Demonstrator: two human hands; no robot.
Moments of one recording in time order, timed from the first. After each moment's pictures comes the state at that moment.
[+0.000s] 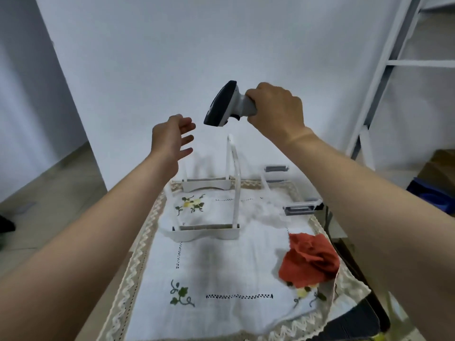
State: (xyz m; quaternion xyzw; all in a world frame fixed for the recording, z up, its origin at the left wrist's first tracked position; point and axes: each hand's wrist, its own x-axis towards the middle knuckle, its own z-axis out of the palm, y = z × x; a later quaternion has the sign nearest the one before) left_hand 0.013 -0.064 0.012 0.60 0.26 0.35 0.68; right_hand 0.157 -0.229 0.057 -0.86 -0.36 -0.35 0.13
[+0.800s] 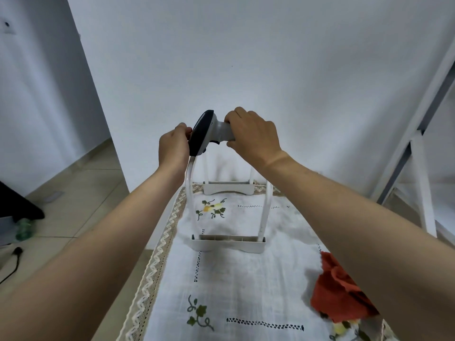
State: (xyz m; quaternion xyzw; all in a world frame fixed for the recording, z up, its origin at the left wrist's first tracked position) left_hand 0.027 -0.007 -0.018 0.60 0.33 0.41 0.61; right_hand 0.160 -0.114 -0.009 -0.82 -0.46 -0.33 0.10
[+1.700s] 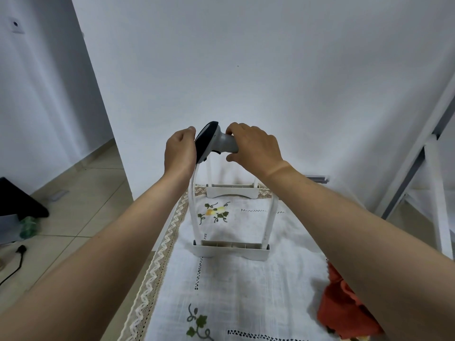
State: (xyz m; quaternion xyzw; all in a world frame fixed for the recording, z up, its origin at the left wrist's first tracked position) left_hand 0.039 -0.001 -0.025 0.64 0.33 0.41 0.57; right_hand 0.172 -0.104 -0.028 -0.84 -0.48 -0.23 0.14
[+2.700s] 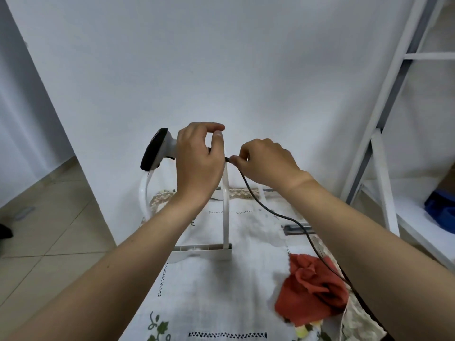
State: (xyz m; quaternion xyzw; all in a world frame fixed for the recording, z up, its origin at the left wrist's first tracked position) left_hand 0.089 -0.121 -0.025 0.76 0.12 0.55 0.32; right_hand 0.187 -0.233 -0.011 -0.89 -0.39 -0.12 0.20
